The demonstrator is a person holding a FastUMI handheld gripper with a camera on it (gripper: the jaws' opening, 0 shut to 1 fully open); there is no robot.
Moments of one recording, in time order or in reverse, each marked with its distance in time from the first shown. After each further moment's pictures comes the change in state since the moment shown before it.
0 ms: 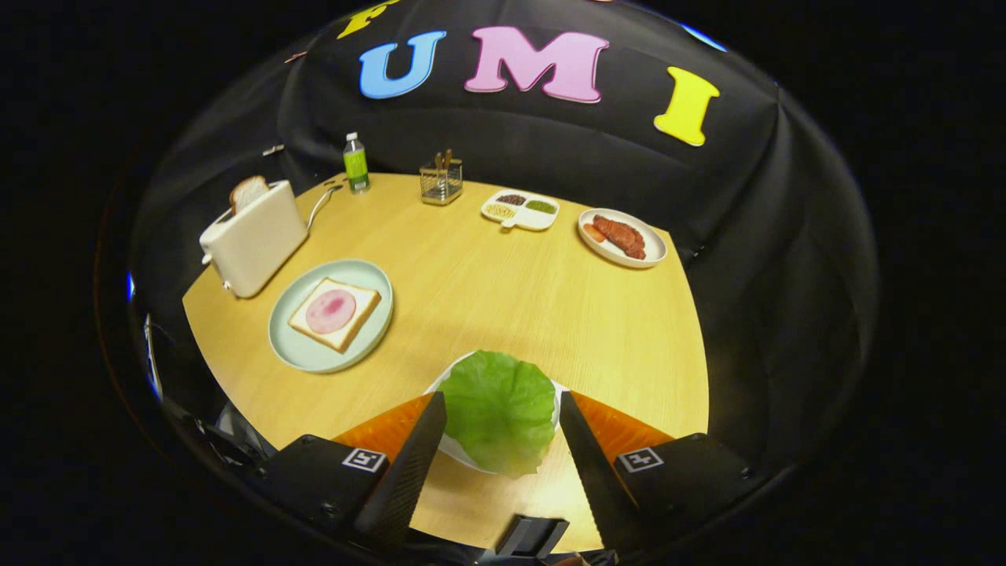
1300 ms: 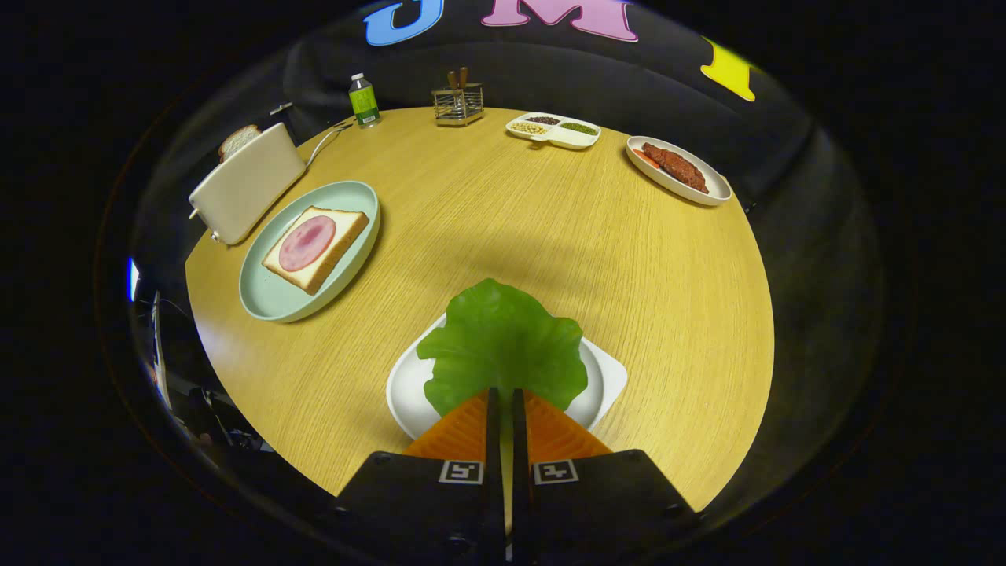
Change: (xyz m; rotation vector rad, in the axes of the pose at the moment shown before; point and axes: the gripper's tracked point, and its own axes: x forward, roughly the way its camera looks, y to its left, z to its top) arm 0.056 0.003 -0.041 0.008 0.164 0.085
